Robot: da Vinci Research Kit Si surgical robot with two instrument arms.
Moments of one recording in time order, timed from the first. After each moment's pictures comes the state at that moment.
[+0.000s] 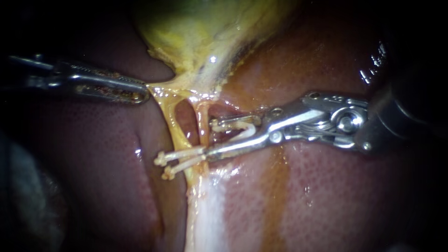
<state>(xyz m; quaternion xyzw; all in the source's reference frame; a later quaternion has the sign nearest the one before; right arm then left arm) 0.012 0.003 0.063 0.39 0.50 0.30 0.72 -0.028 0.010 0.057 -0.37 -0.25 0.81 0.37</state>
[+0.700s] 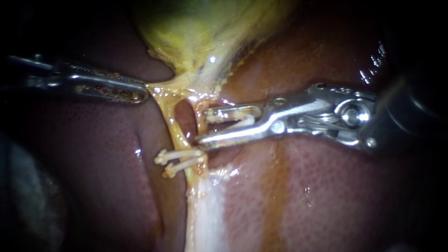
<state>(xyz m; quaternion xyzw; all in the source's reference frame) 0.015 0.004 0.059 0.43 0.51 0.33 0.66 -0.028 0.010 0.057 -0.37 -0.25 0.81 0.37</state>
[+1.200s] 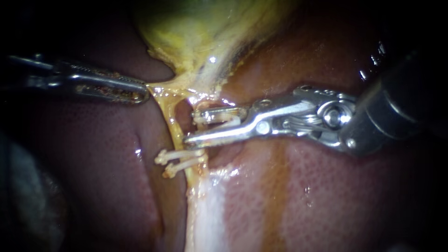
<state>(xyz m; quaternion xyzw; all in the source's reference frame) 0.016 0.003 0.062 0.45 0.50 0.35 0.65 -0.028 0.010 0.057 -0.37 -0.25 0.81 0.37</state>
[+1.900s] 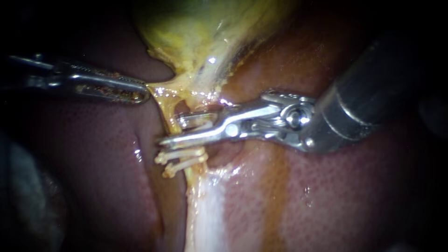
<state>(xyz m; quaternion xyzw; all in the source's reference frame) 0.022 0.002 0.064 0.46 0.50 0.35 0.64 -0.028 0.010 0.057 -0.37 -0.25 0.81 0.37</state>
